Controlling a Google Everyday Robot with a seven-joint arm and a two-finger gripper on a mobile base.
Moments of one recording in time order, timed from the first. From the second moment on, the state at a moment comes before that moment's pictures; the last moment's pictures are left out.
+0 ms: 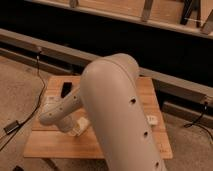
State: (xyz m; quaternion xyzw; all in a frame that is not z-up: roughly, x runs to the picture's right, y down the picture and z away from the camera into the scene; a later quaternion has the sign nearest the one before) arm -0.154 0.235 0.806 -0.24 0.21 0.30 0.90
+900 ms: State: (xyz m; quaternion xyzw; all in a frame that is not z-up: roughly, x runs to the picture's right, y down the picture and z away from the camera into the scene) arm -0.152 0.151 0.871 -0.16 0.22 0.33 0.91
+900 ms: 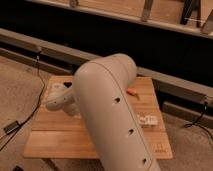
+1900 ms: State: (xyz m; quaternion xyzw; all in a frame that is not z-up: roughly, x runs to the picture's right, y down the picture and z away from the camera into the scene) arm -0.258 0.169 0.844 -0.20 0.14 0.30 0.92
